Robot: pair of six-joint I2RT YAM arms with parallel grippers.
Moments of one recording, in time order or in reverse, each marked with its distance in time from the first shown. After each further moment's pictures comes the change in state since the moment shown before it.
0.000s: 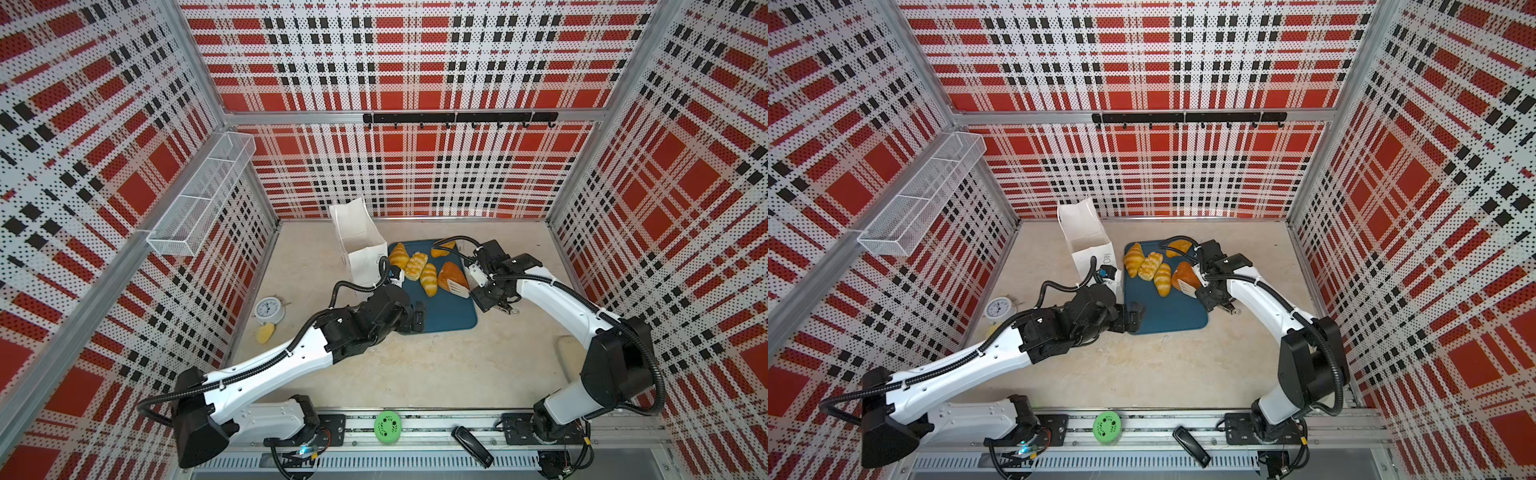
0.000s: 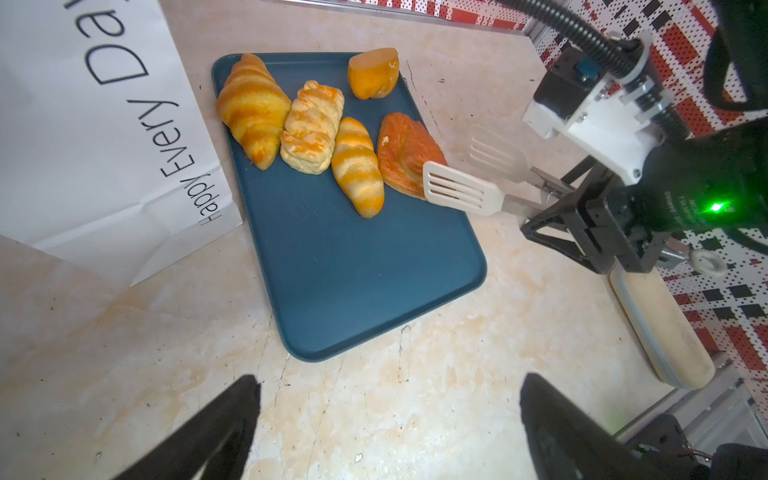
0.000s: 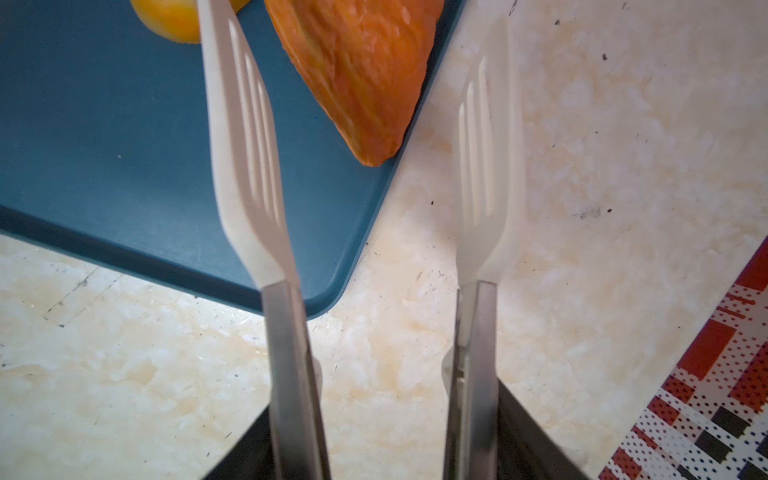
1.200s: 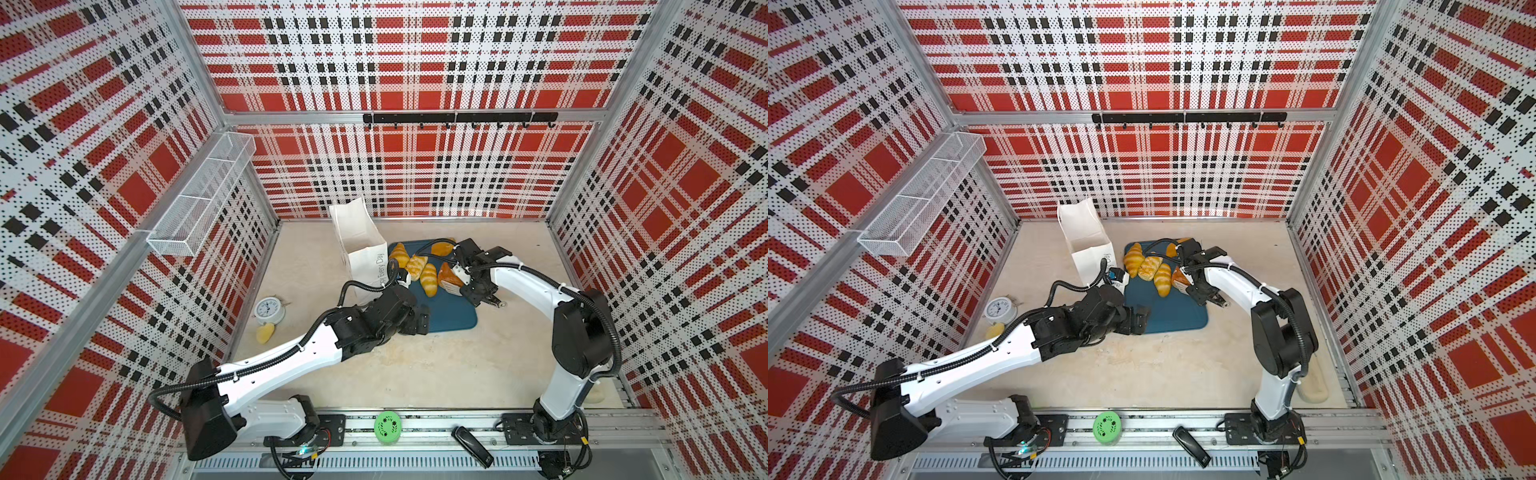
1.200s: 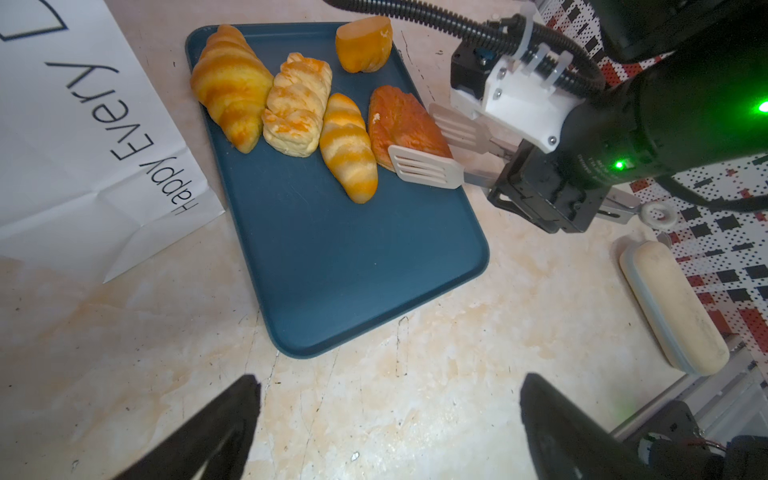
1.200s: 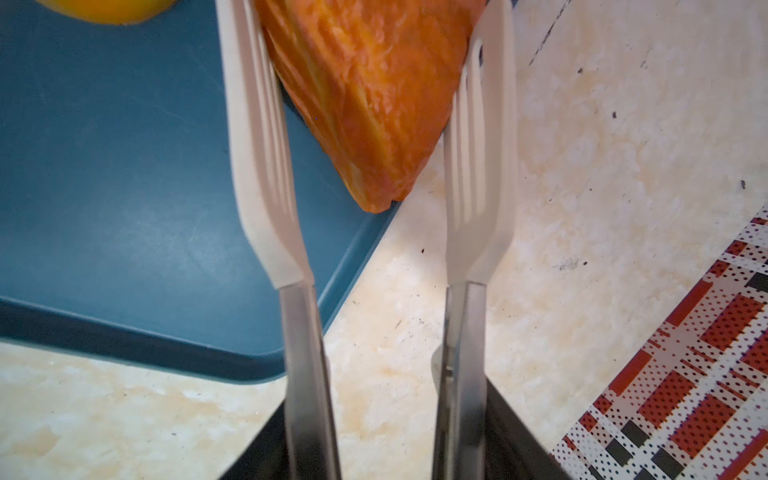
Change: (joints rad) left arm -0.006 0.053 0.001 0.018 0.026 0.007; right arm 0.065 0.225 0.142 -0.025 0.137 -0.079
